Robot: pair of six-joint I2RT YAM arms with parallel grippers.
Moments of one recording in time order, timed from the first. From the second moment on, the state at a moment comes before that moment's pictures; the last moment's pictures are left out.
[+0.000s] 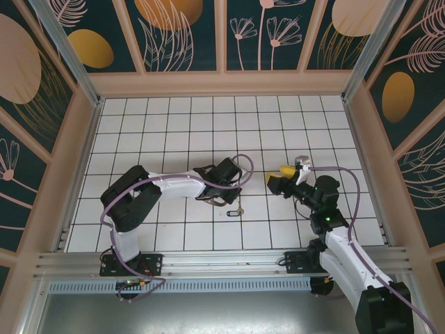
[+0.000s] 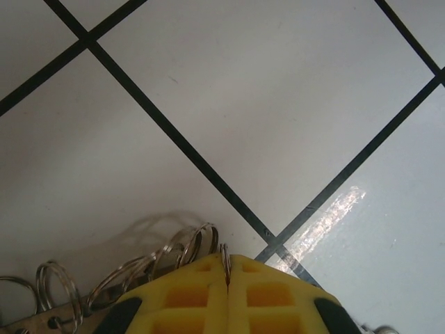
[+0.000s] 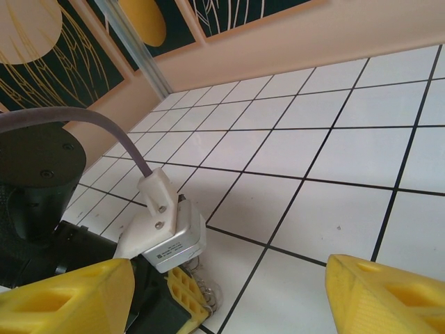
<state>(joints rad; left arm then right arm) -0.92 1.87 1.08 -0.25 0.06 -0.25 0.22 0.67 0.18 0.32 -0.54 0.34</state>
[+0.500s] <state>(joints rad) -0.92 1.45 0.93 -0.25 0.16 -0.08 0.22 0.67 0.19 0.35 -0.70 0.34</state>
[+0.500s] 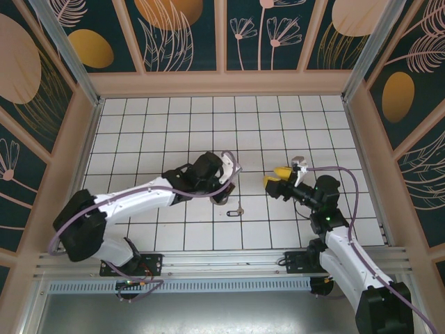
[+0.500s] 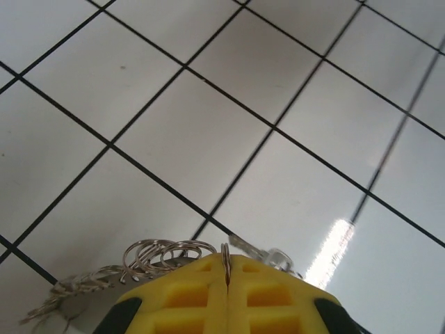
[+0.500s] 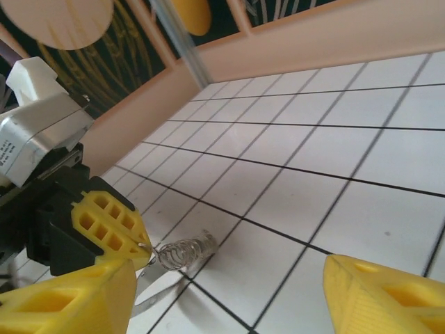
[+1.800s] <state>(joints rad) -0.92 1.06 0.88 -0.40 0.50 0.14 0.78 0.86 0.38 0.42 -0.80 0.04</state>
